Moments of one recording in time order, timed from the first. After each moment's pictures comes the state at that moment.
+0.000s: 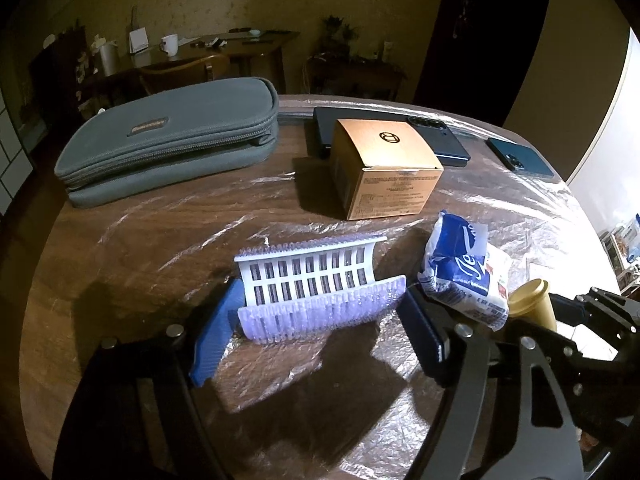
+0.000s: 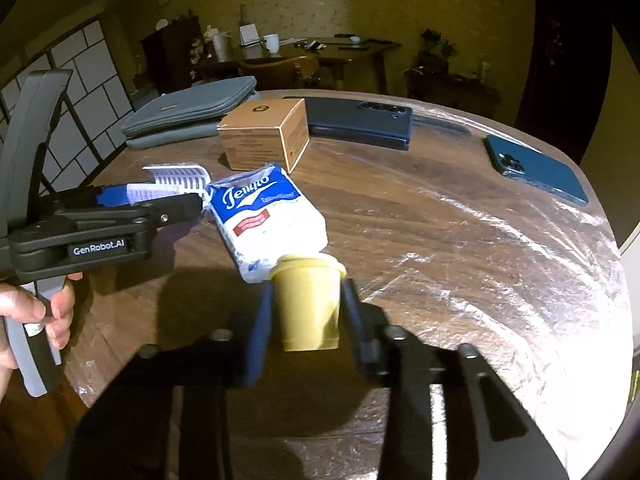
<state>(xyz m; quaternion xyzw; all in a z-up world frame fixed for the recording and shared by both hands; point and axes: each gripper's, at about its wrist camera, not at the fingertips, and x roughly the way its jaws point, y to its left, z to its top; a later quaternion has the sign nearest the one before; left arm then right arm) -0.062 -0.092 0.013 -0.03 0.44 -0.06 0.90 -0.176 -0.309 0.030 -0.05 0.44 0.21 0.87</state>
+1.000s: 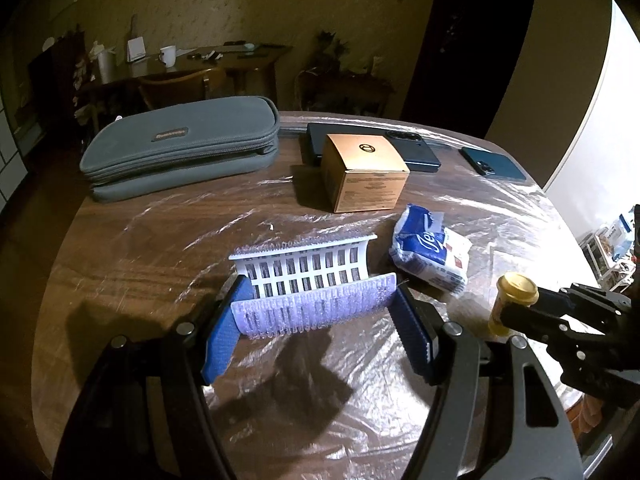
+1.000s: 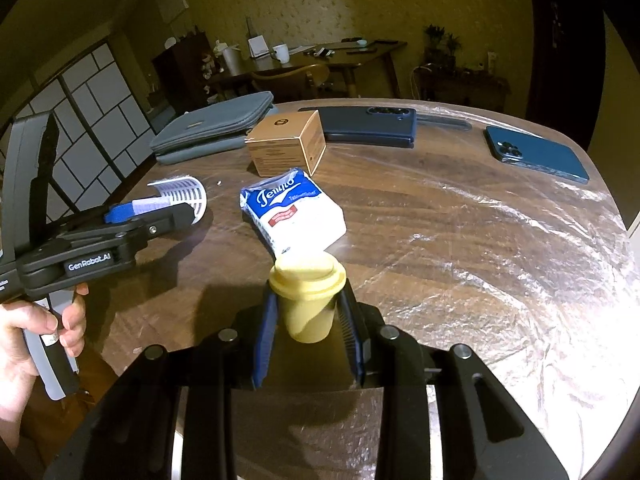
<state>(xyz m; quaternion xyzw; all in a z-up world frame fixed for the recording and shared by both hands) -0.102 -0.087 0.035 -0.04 0.41 -0.08 0.91 -0.204 -0.326 0.050 0.00 0.44 0.24 0.87</state>
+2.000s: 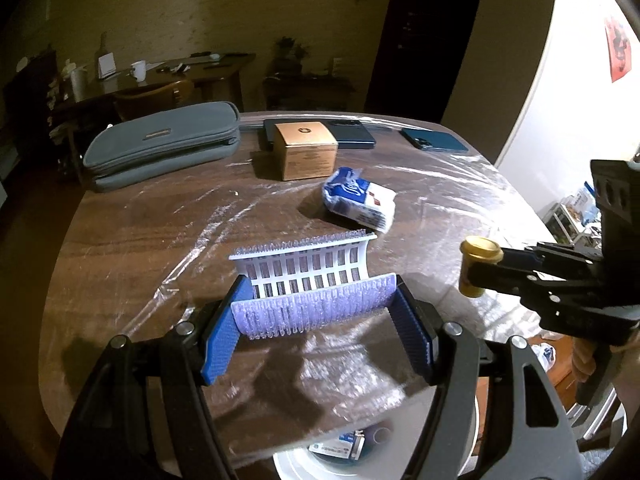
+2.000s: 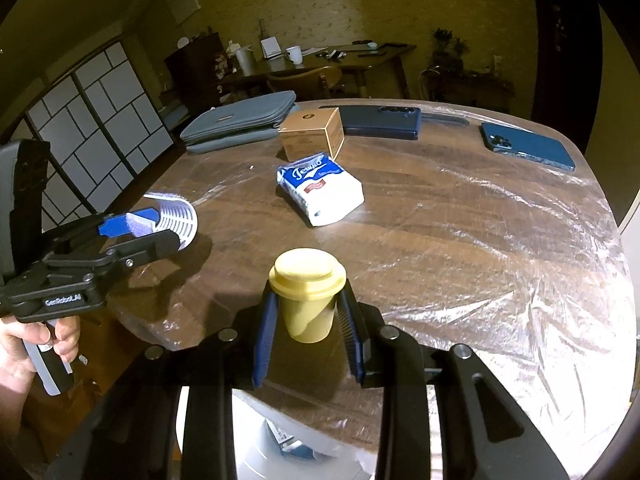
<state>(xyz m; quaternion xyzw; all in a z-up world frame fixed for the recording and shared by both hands) -0.174 -0.097 0.056 -0.02 0.40 -0.14 0.91 -0.252 -0.339 0.065 0.01 0.43 0.26 0.86</state>
